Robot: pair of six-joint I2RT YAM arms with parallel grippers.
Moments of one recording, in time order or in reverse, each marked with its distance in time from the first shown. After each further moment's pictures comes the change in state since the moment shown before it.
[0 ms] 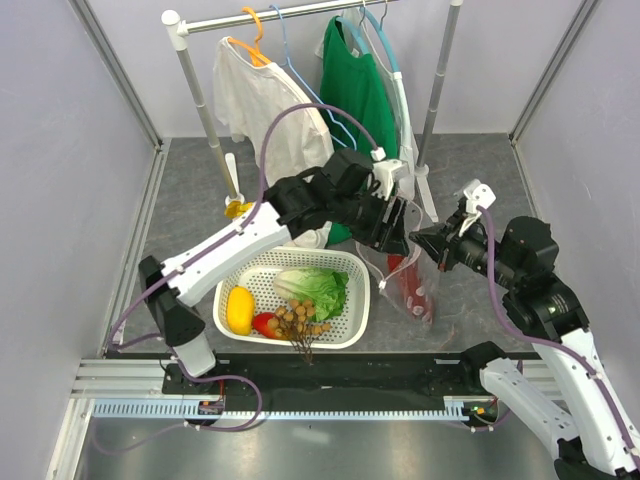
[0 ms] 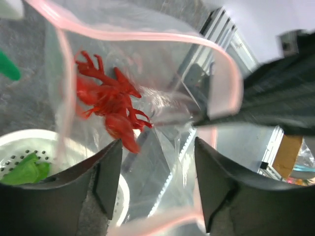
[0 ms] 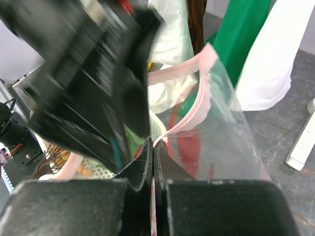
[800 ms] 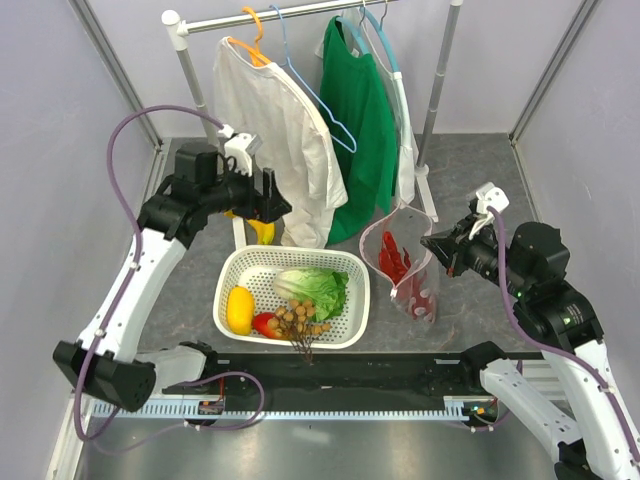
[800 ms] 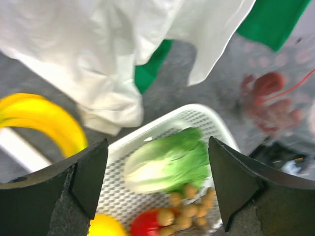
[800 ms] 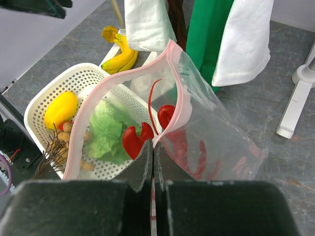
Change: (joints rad) left arm 0.621 -0.496 -0.447 0.073 0.029 0.285; right arm 0.000 -0.035 0.066 -0.152 0.109 0.046
